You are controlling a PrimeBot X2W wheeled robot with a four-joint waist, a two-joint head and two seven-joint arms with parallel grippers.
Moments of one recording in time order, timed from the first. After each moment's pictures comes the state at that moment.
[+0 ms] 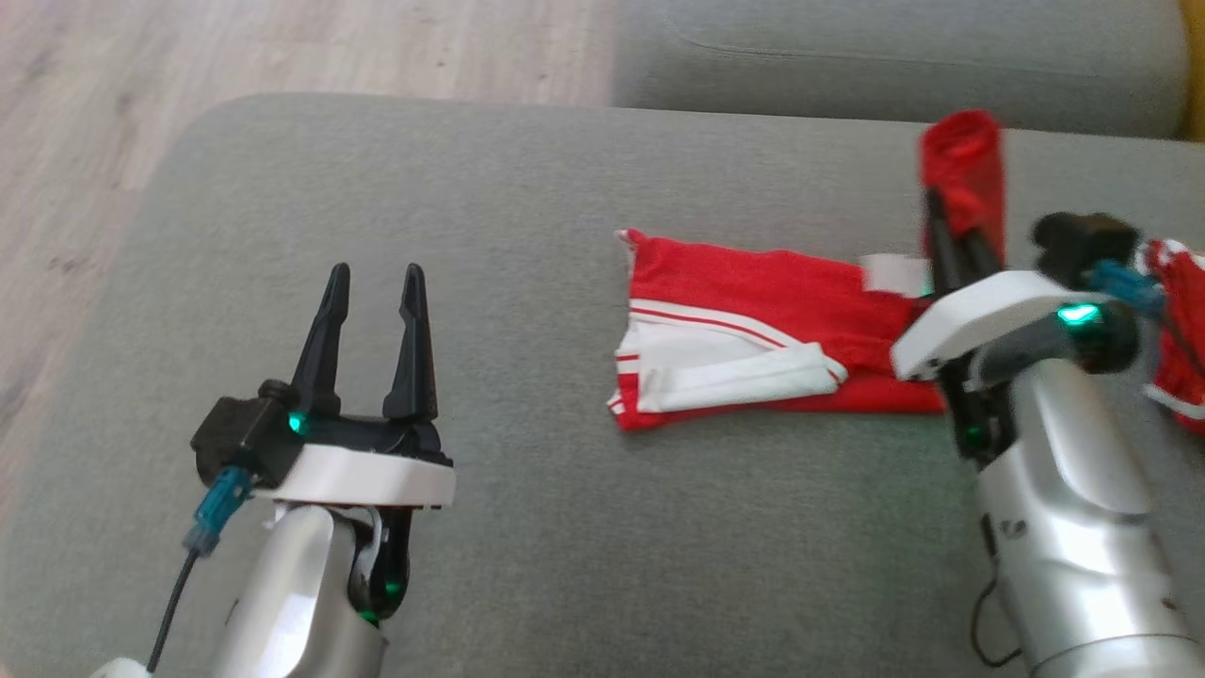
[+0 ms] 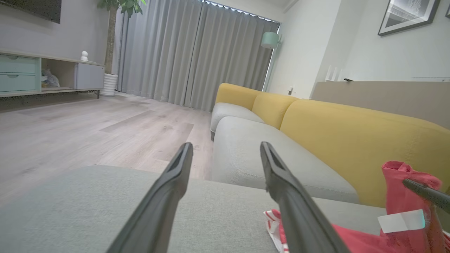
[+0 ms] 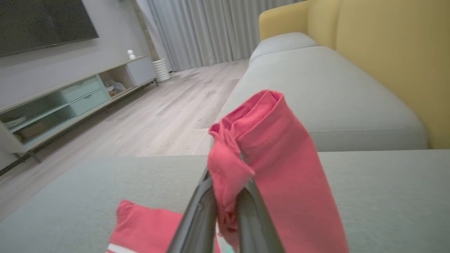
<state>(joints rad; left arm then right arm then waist) -0.29 0.04 -0.20 0.30 -0.35 -0.11 -0.25 -0.57 -0.06 0.00 0.69 0.21 0.13 -0.07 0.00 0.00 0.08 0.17</state>
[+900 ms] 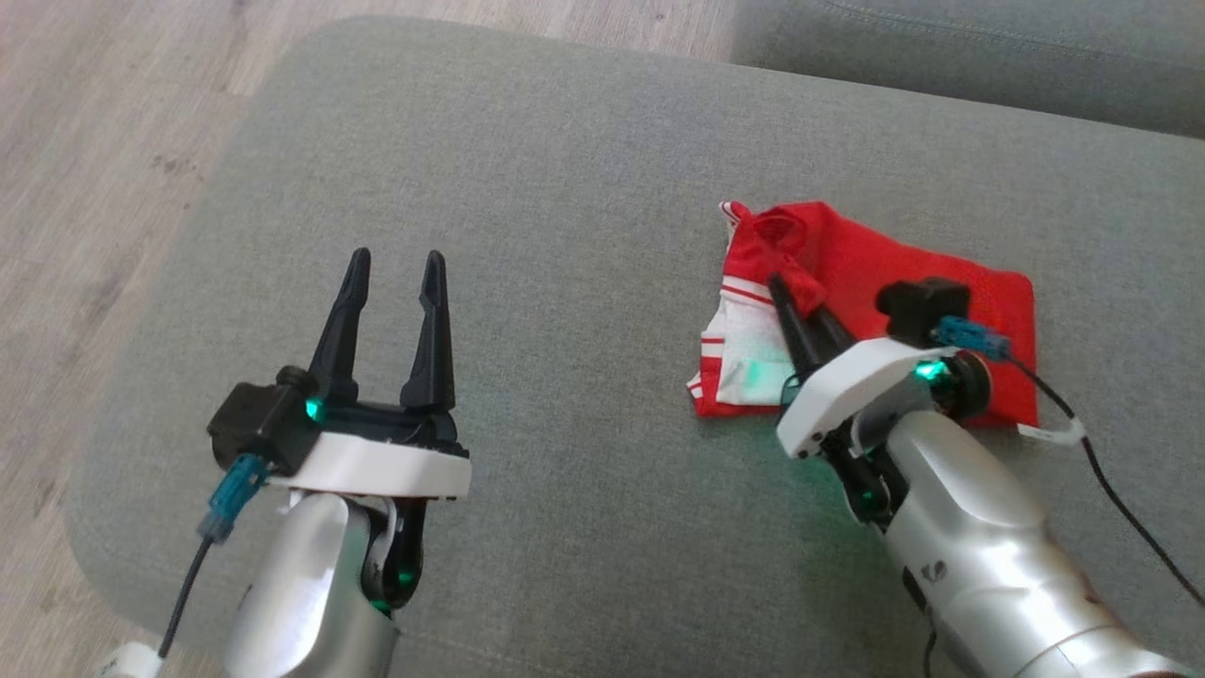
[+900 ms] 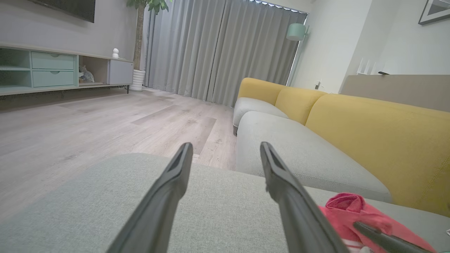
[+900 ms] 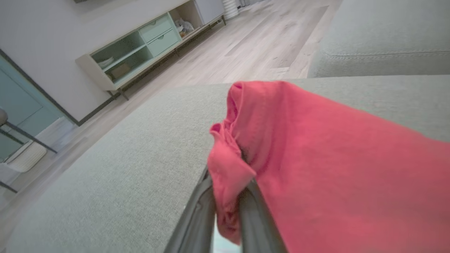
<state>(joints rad) -0.31 0.04 -0.24 0.29 -0.35 -0.11 -0.25 -0.60 -0.06 0.49 0.89 0.57 0.13 -0.19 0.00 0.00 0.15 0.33</state>
